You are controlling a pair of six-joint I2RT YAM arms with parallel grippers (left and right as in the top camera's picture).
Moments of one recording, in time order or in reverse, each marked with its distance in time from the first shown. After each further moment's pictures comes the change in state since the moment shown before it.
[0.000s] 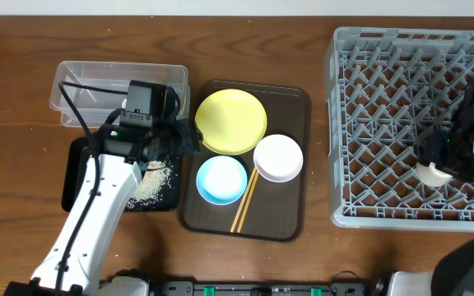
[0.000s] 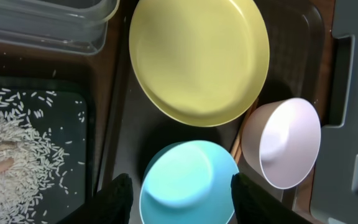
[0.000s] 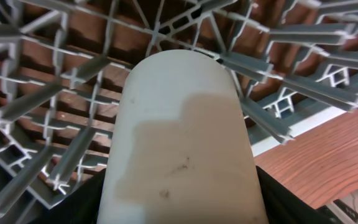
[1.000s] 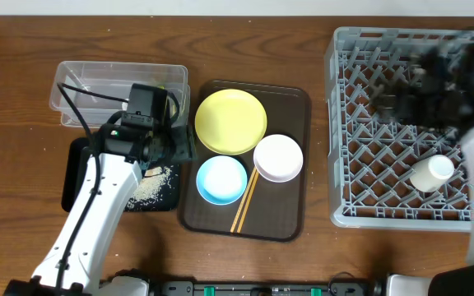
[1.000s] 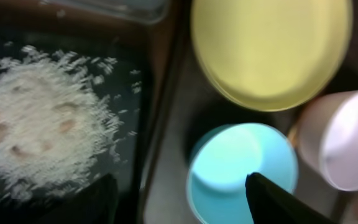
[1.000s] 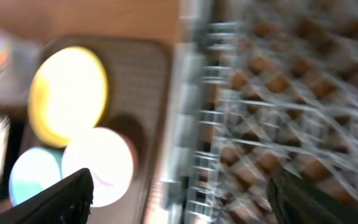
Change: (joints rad) left arm 0.000 0.010 0.000 -0.124 -0.158 -0.002; right arm 0.223 -0.071 0.126 0.243 -0.555 -0.206
